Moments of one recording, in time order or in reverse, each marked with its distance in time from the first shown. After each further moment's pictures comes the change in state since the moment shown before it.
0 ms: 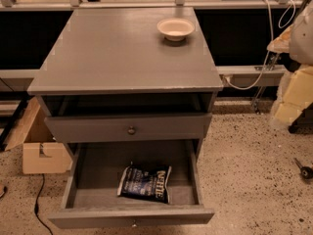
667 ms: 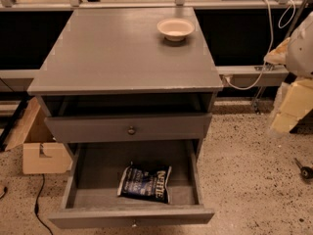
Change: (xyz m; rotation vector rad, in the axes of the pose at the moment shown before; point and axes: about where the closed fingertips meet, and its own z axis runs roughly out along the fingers) arm 0.005 0.008 0.019 -0.031 -0.025 0.006
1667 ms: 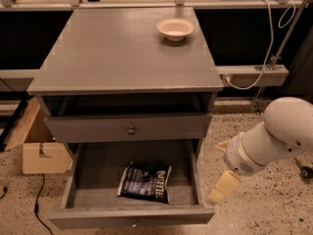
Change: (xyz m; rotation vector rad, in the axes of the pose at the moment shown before) arm 0.013 0.090 0.257 -0.241 -0.211 0.179
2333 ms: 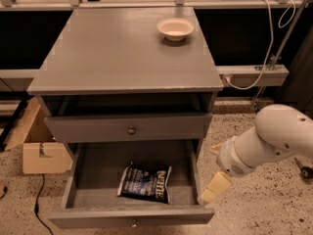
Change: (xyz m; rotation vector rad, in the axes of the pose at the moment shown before) arm -0.002 -0.004 0.029 -0.032 -0.043 0.010
